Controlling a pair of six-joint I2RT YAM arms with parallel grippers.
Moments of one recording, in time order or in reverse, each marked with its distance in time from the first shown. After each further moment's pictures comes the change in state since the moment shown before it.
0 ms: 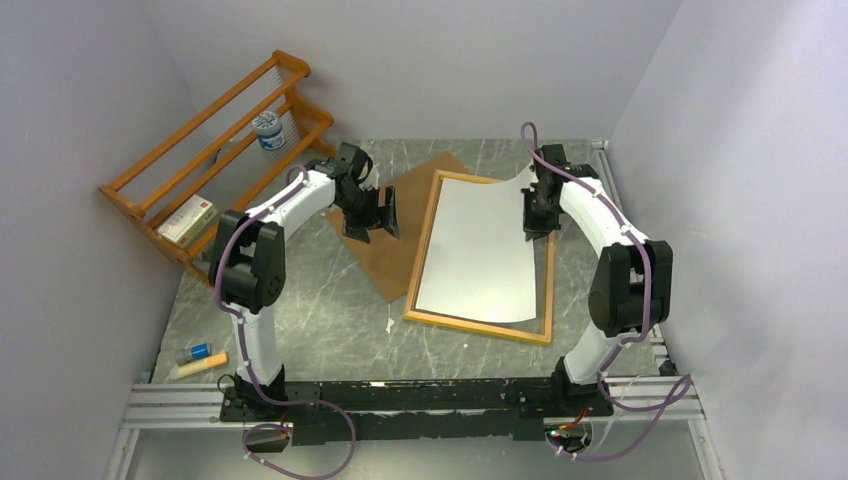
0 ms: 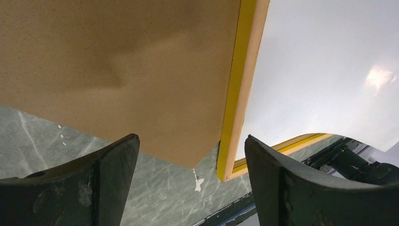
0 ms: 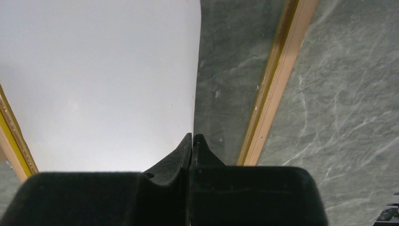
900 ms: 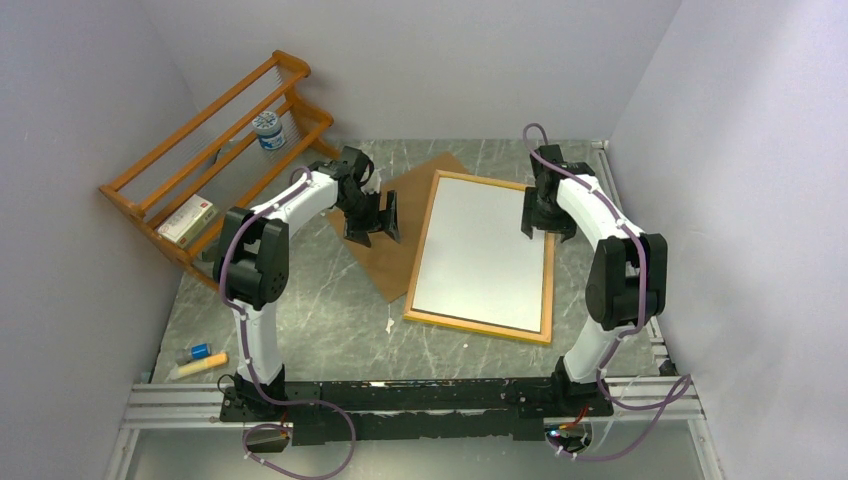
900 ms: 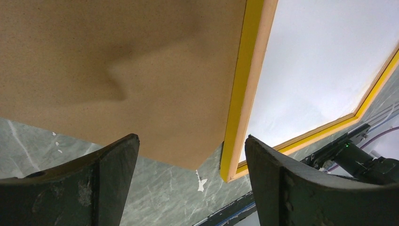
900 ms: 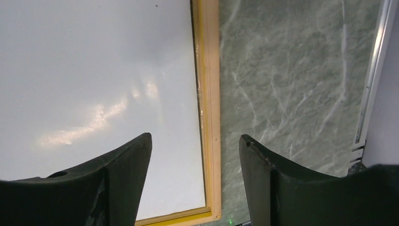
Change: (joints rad) left arm 0.000 0.036 0.000 -0.003 0.020 0.023; right arm 0.000 0.051 0.028 -0.026 0.256 0.085
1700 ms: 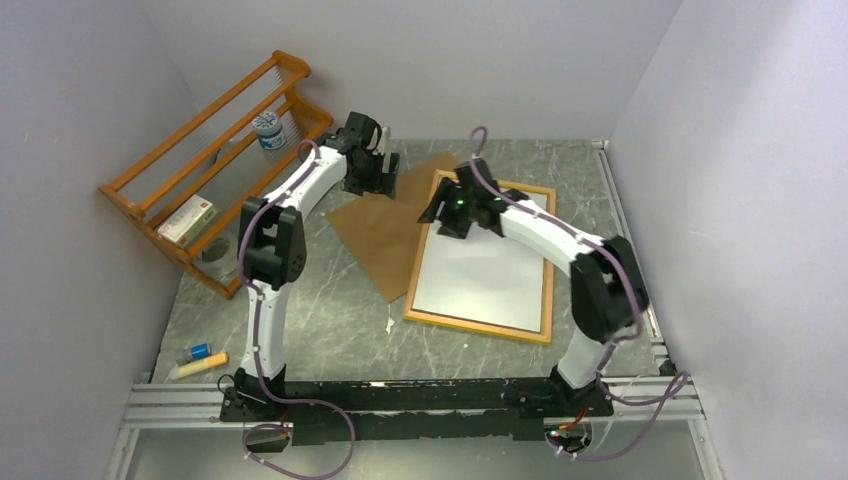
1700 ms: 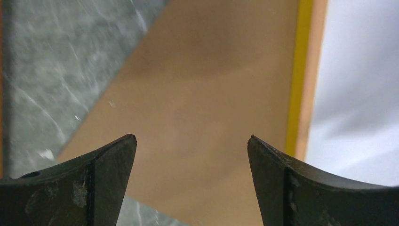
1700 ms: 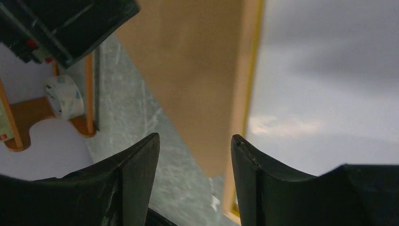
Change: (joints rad) left arm 0.016 0.200 0.406 0.004 -0.284 0.149; right arm 0.372 -0.075 -0.173 0.587 -0.425 0.570
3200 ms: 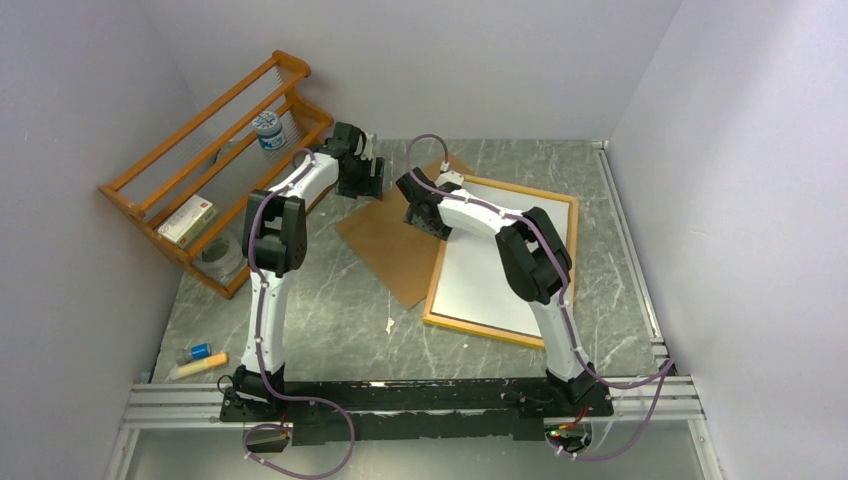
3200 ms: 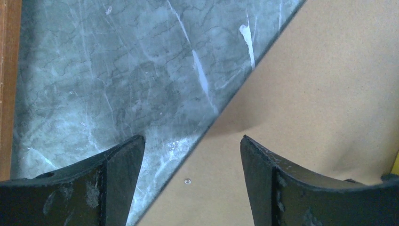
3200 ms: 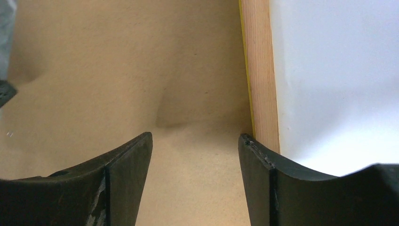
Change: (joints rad) left arm 0.093 0.187 0.029 0.169 0.051 0.056; right arm 0.175 0.528 0.469 -0.234 0.582 0.155
